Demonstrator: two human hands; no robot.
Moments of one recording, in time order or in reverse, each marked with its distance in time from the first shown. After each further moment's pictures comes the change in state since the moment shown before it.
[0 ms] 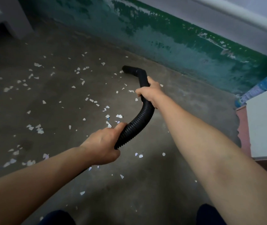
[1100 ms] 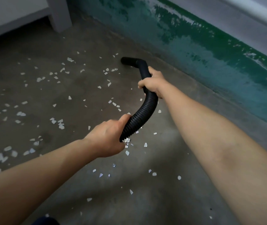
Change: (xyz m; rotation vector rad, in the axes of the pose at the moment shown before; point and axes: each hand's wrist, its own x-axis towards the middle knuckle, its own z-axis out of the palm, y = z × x) left_hand 0.016 -0.043 -0.035 -0.113 0.102 -0.180; right_hand 0.054 -0.075 0.073 -0.203 -0.220 -0.163
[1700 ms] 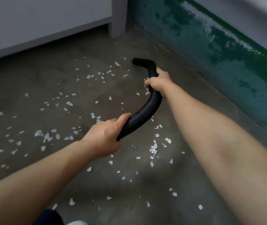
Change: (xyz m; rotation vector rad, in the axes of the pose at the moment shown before) left_hand -0.058 -0.067 -0.035 0.058 0.225 -0.189; right_hand 0.008 -0.084 0.103 -0.092 -0.119 -0.129
